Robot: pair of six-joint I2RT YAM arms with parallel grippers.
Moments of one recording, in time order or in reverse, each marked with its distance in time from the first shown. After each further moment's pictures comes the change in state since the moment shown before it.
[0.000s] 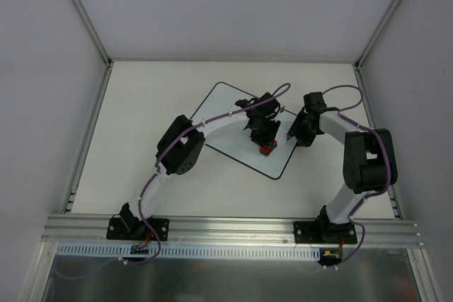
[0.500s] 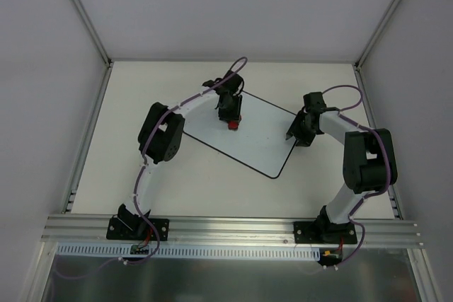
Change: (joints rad) left arm 0.282 -0.066 -0.095 0.010 -0.111 -0.063; right arm 0.000 0.000 0.000 0.008 -0.013 0.000
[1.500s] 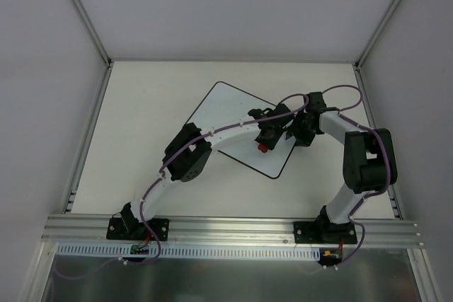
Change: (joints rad) left arm -0.391 0.089 0.146 -0.050 -0.262 0.135; right arm 0.000 0.001 0.000 0.004 -0.012 -0.004
